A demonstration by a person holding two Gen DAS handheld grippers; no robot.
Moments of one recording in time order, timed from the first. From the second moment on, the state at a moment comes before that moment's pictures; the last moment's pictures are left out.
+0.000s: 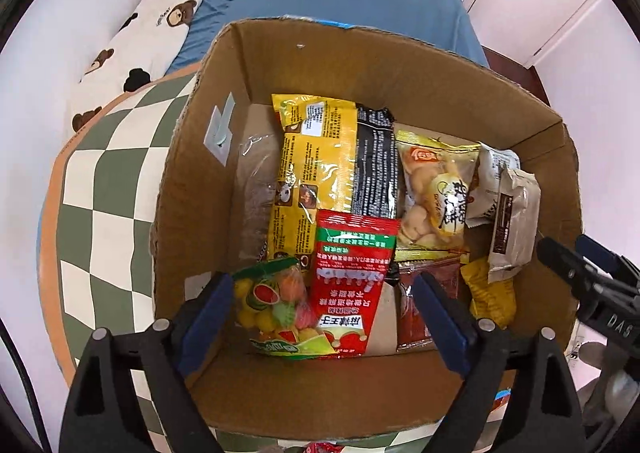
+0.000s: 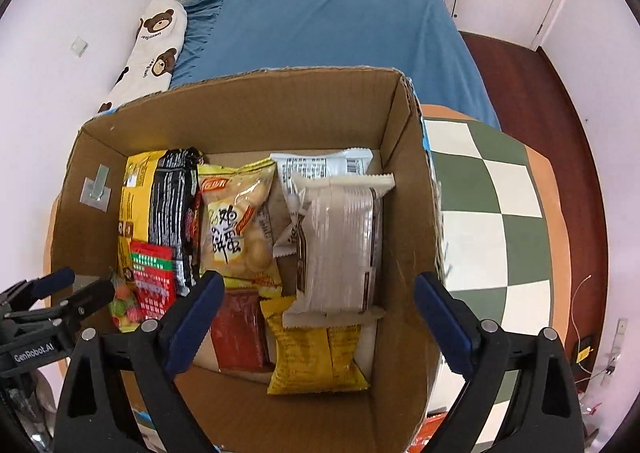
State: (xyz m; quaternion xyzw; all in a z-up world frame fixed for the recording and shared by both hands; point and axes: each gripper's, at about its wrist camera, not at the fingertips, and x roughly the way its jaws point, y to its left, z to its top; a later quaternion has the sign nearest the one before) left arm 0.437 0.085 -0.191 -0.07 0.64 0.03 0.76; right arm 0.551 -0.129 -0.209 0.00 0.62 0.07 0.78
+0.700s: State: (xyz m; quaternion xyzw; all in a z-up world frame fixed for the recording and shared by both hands) left arm 0.348 0.052 -0.097 -0.04 0.52 0.02 0.86; right arm 0.437 -0.148 -0.119 0.00 0.52 0.07 0.85
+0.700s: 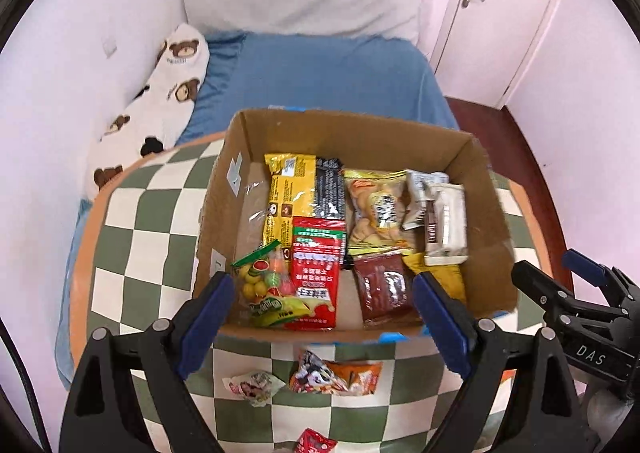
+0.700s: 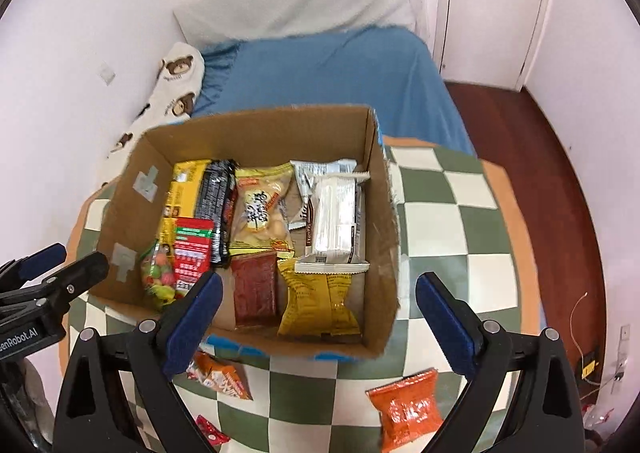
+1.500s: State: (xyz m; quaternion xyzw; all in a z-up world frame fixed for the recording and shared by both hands) left arm 0.260 0.043 -0.074 -0.07 0.50 0.02 0.86; right arm 0.339 -0.187 -0.086 0.05 0.51 0.08 0.85
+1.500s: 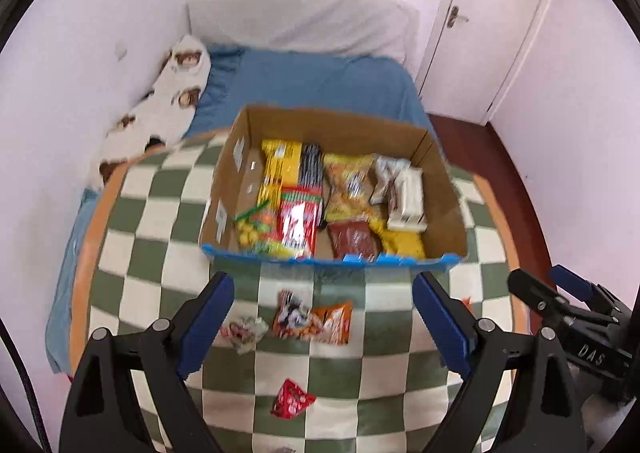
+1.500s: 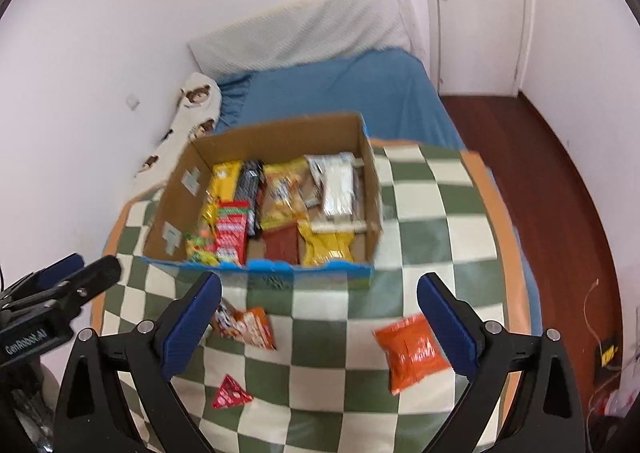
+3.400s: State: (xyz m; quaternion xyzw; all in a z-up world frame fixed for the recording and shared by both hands) left arm 0.152 0.018 -0.372 -0.05 0.78 -0.07 0.62; right arm 0.288 -0.202 -0.361 0.02 0.76 0.09 0.65
